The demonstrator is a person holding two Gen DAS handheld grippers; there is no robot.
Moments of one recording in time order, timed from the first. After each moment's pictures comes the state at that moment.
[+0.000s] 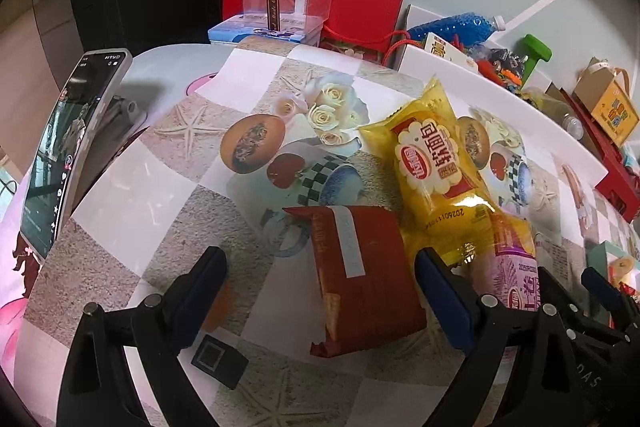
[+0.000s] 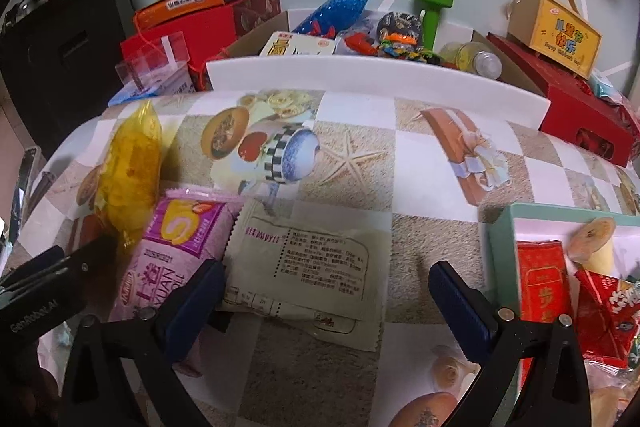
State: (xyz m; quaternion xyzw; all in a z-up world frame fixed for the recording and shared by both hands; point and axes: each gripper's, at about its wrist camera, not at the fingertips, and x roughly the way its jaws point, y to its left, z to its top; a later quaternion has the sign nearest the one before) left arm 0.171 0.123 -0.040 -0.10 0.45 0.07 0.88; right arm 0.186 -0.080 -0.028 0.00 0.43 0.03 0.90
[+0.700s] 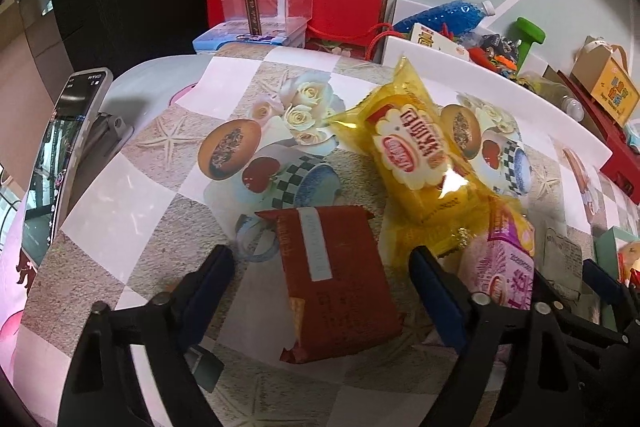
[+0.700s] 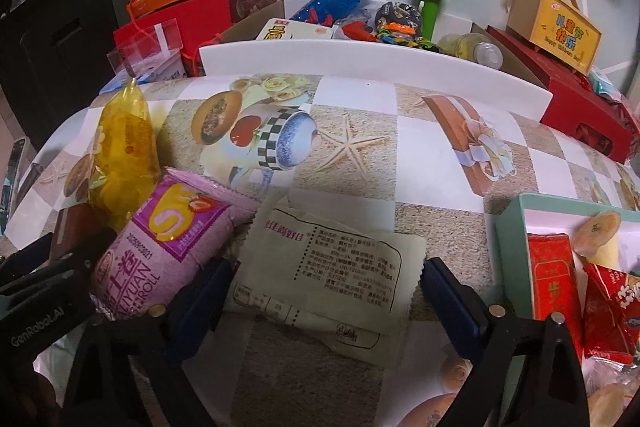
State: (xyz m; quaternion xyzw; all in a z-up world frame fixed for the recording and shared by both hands) left arm 0.177 0.106 -0.041 -0.07 0.45 0.06 0.89; right arm 0.186 -0.077 -0.037 0.00 0.44 0.02 0.90
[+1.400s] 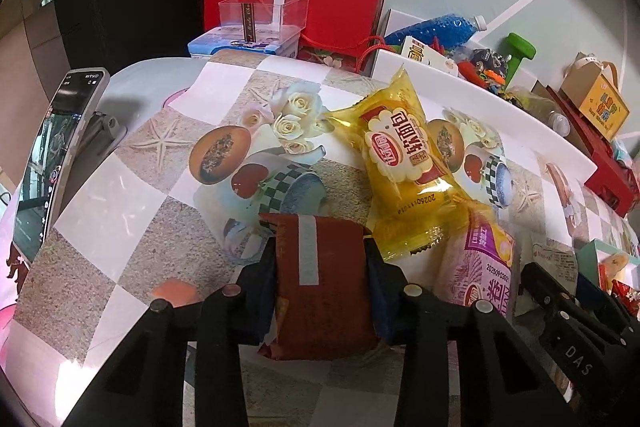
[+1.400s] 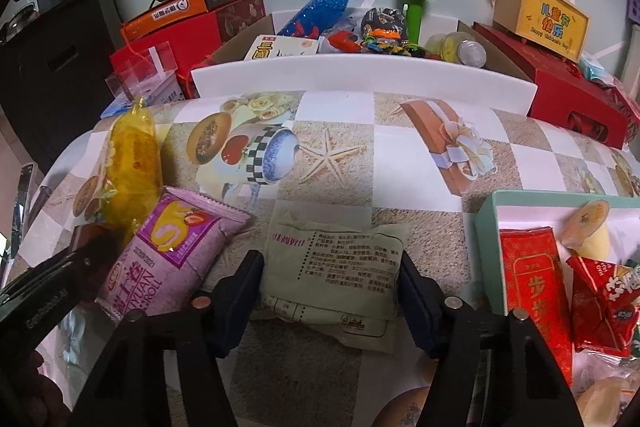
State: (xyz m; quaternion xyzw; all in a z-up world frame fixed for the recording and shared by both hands) left arm 0.174 0.107 -0.034 -0.10 0.44 0.05 0.89; right arm 0.181 -0.093 -0.025 0.03 0.43 0.02 0.90
